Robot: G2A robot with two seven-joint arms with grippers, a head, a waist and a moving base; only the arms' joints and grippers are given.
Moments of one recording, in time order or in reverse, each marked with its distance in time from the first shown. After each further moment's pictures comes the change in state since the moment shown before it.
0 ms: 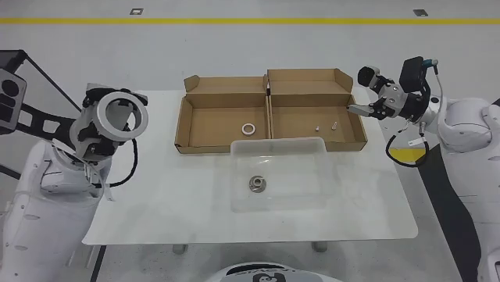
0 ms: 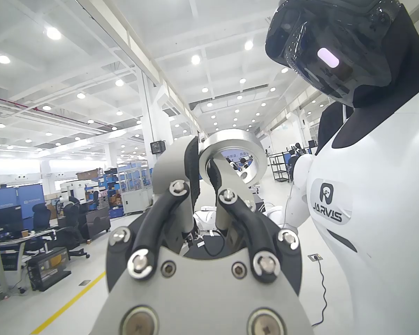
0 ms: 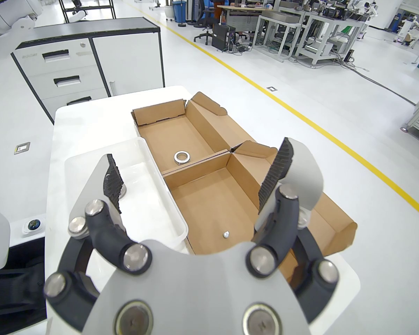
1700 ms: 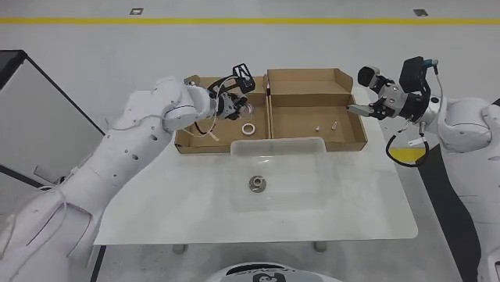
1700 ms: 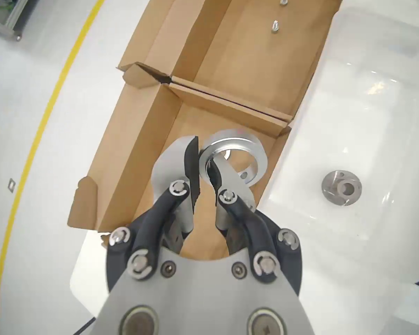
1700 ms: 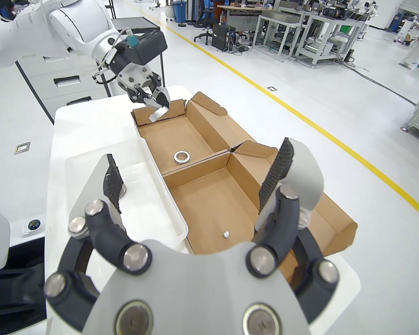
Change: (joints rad) left arm -0.757 -0.178 0.859 0.682 0.550 0.510 -0.976; right arm 0.000 0.000 0.000 0.000 0.000 0.000 0.000
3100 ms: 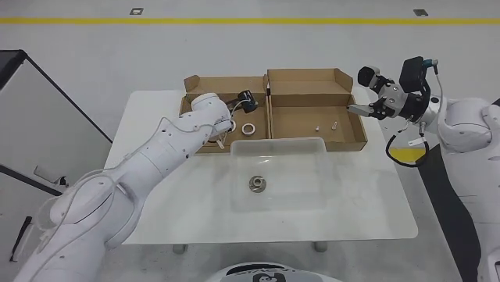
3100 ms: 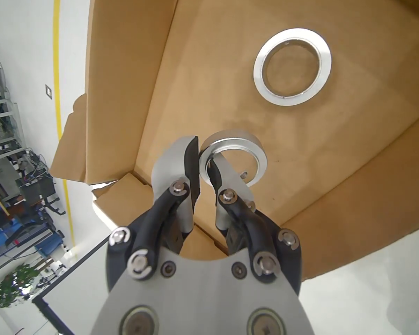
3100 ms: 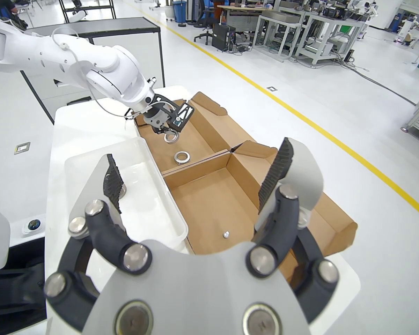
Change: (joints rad) left arm -0.092 -0.254 0.264 0.475 0.281 0.136 -0.108; right arm 0.000 0.000 0.000 0.000 0.000 0.000 0.000
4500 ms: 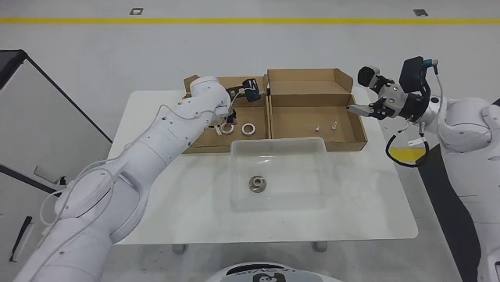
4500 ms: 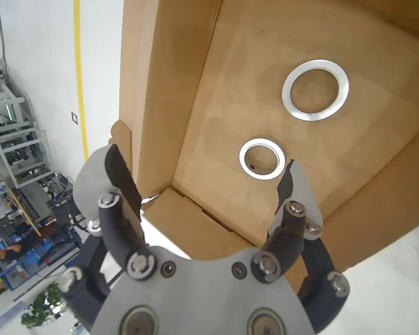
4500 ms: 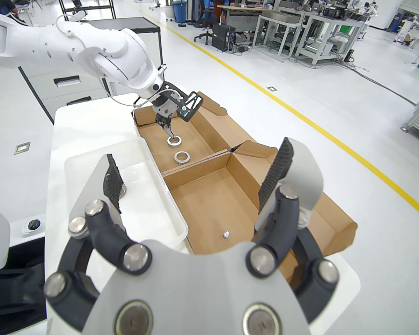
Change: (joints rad) left arm -0.055 -0.033 -0.109 0.047 0.125 -0.226 0.091; right arm 0.000 0.000 0.000 0.000 0.000 0.000 0.000
